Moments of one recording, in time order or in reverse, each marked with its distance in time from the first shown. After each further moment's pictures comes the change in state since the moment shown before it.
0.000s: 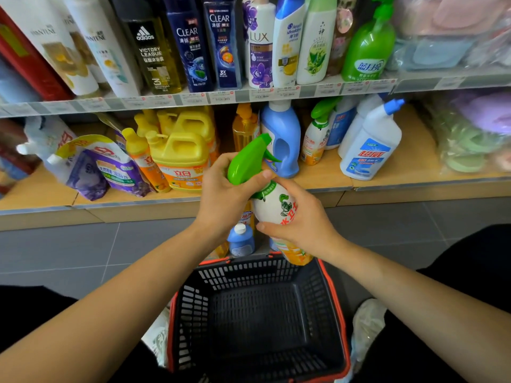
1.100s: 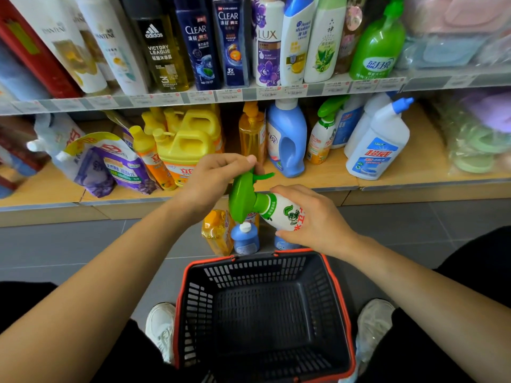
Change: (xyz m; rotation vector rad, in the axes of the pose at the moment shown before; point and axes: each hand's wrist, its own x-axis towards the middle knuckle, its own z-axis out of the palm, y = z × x) left_hand 0.021 0.028 -0.037 0.170 -0.332 -0.128; right_hand 0.008 0.029 -0.016 -0.380 -0.129 -0.240
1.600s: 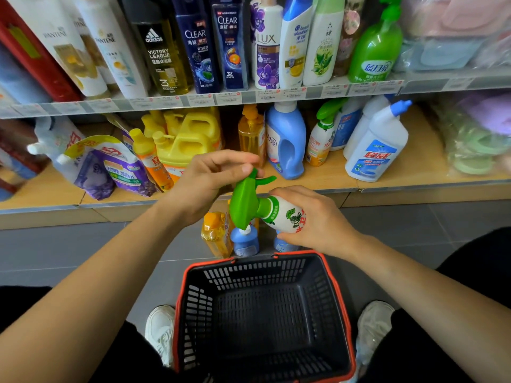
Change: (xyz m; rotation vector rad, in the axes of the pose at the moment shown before) left_hand -0.002 -0.004 -0.012 -0.245 -0.135 0.068; right_hand 0.002 0.000 -0.006 -0.016 -0.014 -0.041
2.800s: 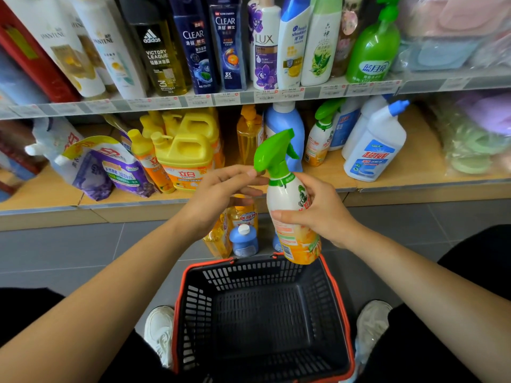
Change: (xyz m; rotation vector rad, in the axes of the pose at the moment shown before) left_hand -0.001 -0.019 0.019 0.081 0.116 -0.123; right_hand 0.012 -0.005 -0.009 0.543 0.100 0.271
